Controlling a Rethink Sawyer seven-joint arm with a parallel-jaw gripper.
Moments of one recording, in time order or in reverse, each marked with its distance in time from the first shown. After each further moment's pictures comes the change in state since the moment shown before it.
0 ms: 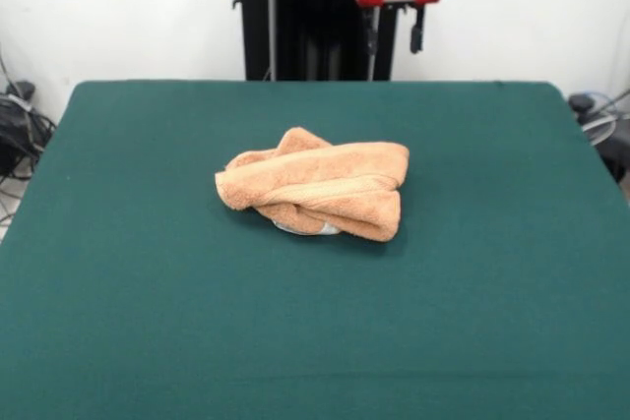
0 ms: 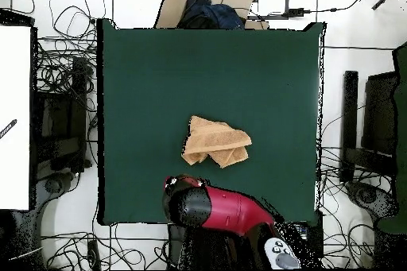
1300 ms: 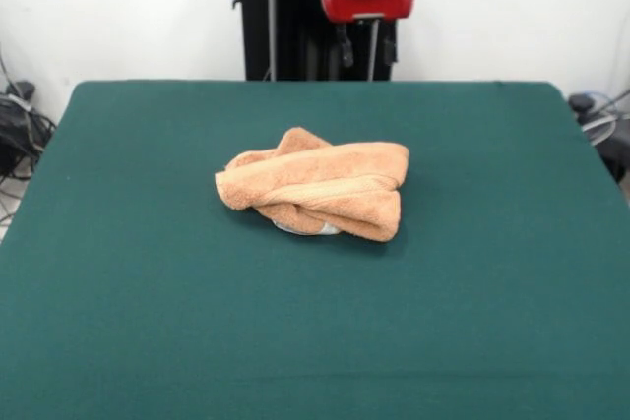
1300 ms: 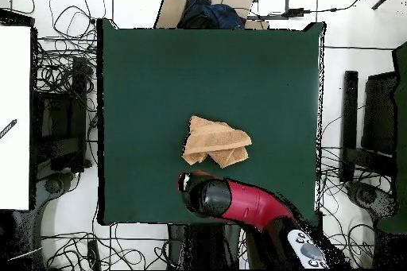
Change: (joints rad) arm -0.111 0.057 0.040 -0.042 -0.031 0.055 0.000
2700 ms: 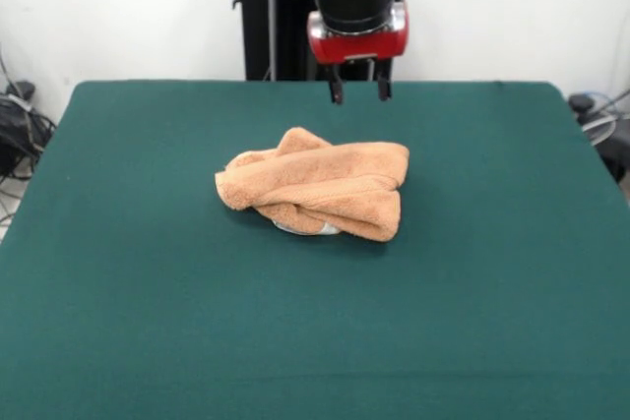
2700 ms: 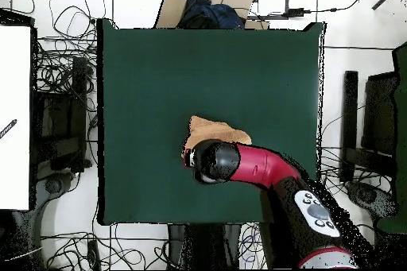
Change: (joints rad) arm -0.014 0.106 0.057 -0.253 -0.075 0.216 0.000
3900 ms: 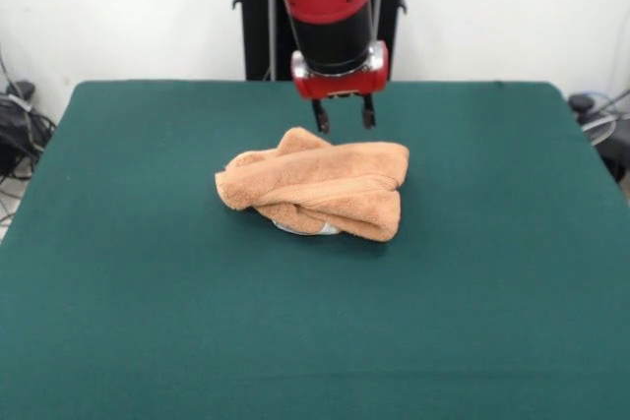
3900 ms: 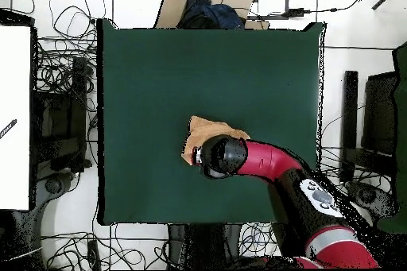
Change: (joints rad) arm -0.049 0.128 0.017 -0.070 -0.059 0.002 0.000
